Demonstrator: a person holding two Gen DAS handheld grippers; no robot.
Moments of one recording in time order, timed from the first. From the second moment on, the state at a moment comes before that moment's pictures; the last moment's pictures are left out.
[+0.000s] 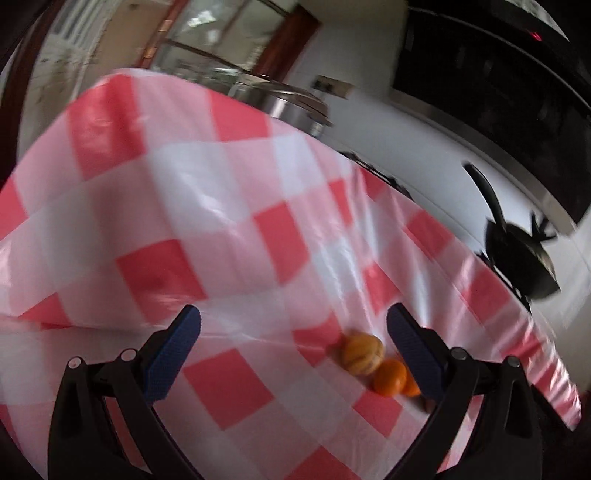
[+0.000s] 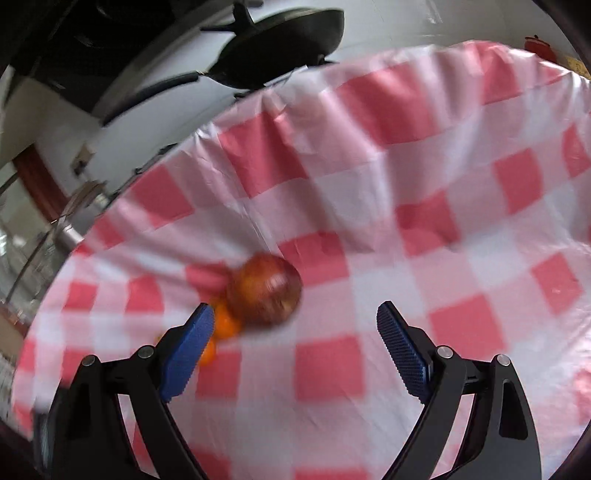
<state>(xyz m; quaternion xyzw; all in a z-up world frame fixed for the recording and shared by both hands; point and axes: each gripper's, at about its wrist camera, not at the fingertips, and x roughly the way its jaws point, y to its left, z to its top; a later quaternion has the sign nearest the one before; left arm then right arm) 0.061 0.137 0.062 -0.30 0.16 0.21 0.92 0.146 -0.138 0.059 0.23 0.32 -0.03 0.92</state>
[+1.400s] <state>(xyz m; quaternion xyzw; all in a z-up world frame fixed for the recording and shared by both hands) 0.106 0.098 0.044 -0.21 0.29 0.11 0.93 0.186 -0.160 0.027 0.13 0.38 0.01 0.92</state>
